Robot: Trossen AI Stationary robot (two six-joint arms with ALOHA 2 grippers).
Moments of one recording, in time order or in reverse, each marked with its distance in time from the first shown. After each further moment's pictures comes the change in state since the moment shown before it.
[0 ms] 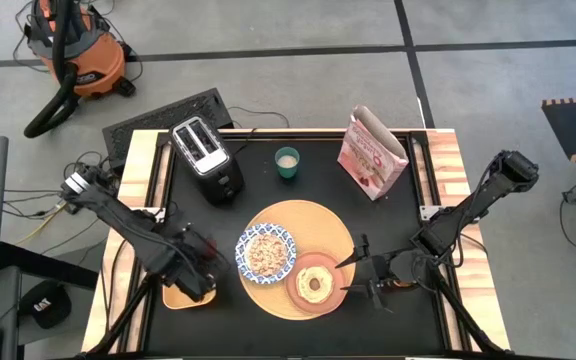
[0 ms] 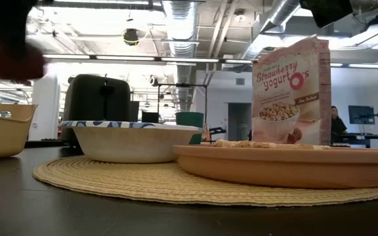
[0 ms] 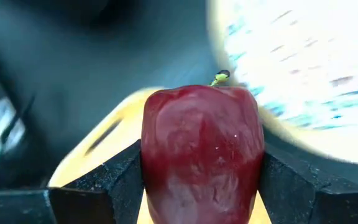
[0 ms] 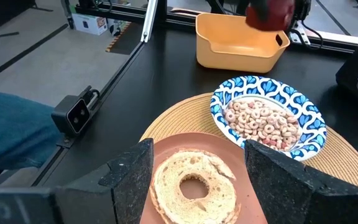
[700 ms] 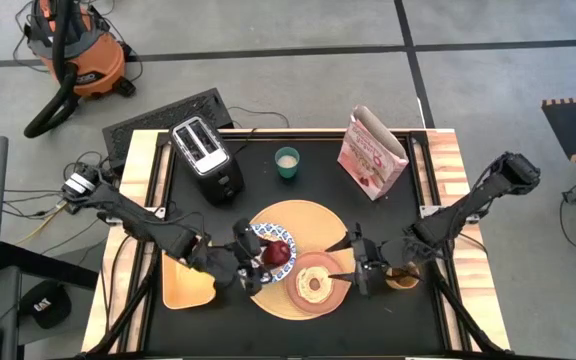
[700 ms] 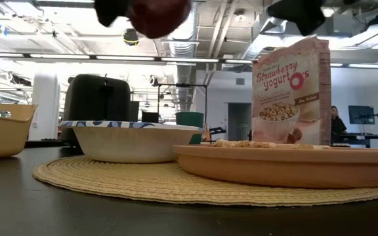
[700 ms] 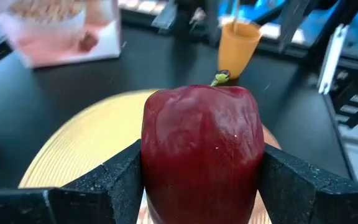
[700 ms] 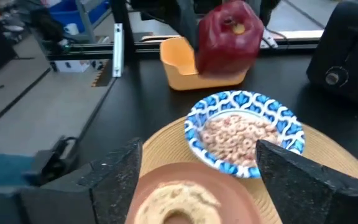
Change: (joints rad) left arm 0.173 0.001 -0.178 1.250 -0.196 1.183; right arm -0.123 0.017 0.001 0.104 -0.015 0.100
